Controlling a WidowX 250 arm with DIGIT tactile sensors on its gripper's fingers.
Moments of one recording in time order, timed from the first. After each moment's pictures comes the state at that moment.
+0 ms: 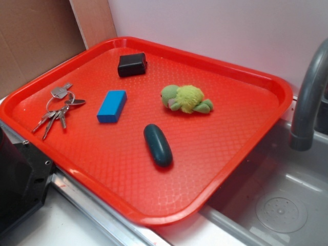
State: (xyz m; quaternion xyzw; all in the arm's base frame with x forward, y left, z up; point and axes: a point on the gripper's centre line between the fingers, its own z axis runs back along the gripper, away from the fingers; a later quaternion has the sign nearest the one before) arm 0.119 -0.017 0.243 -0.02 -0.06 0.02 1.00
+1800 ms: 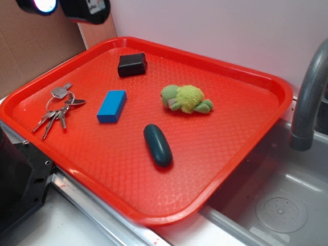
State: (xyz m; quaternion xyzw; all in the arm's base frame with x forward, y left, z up) arm 0.136 -0.103 0.217 -0.05 -0.03 0.05 1.00
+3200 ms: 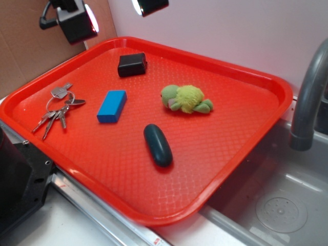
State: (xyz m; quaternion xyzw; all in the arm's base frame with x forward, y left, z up) arm 0.187 -0.099 0.186 -0.05 -0.09 0.51 0.86
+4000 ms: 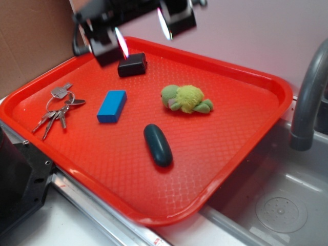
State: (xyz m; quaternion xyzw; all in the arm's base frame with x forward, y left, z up) arm 0.193 -0.130 0.145 0.00 -0.19 0.47 0.86
